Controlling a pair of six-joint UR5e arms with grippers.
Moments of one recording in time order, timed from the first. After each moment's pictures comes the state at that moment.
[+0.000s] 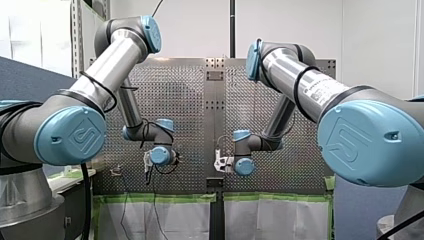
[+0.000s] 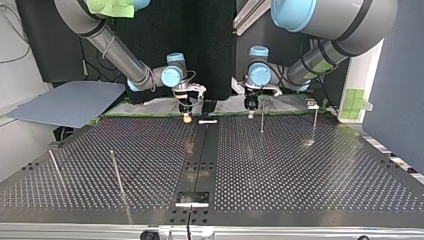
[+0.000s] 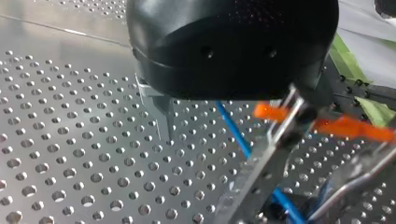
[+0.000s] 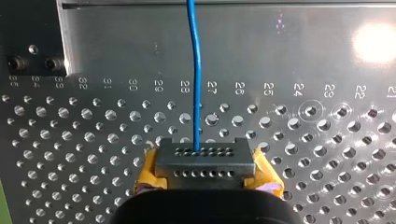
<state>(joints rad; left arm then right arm) -0.25 -2.32 -1.84 -2.33 -1.74 -1.67 2.18 -0.51 1.32 -0.68 1.66 1.59</state>
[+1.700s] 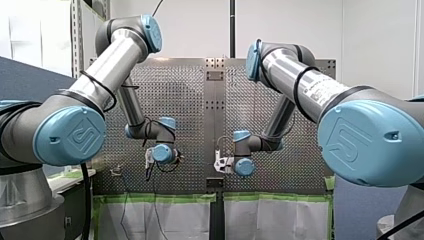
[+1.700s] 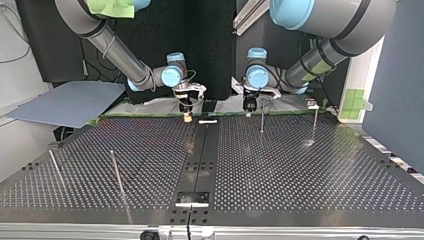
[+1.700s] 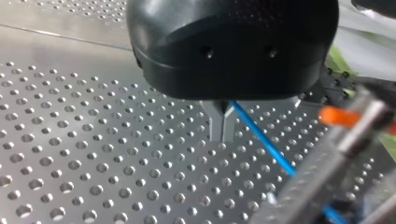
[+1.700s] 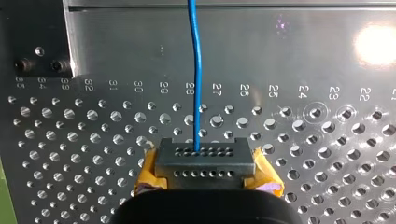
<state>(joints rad) -0.26 -2.32 -1.81 -2.37 -1.75 -1.58 2.18 -0.51 1.32 -0.68 1.66 1.59</state>
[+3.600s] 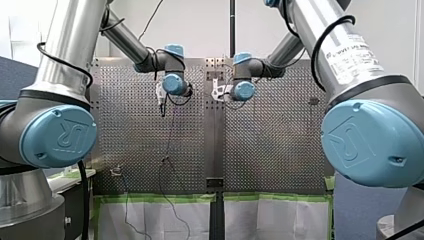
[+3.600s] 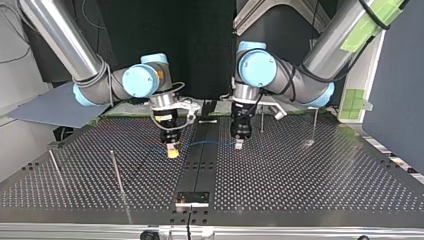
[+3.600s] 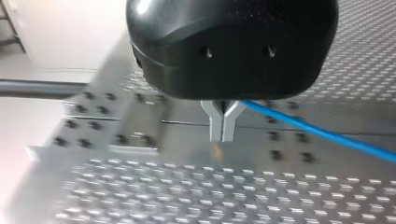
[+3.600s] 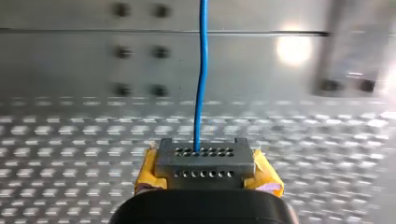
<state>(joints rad) -0.40 -1.80 -1.70 -2.70 -1.85 -1.65 2.20 -1.03 1.33 -0.36 1.66 1.55</state>
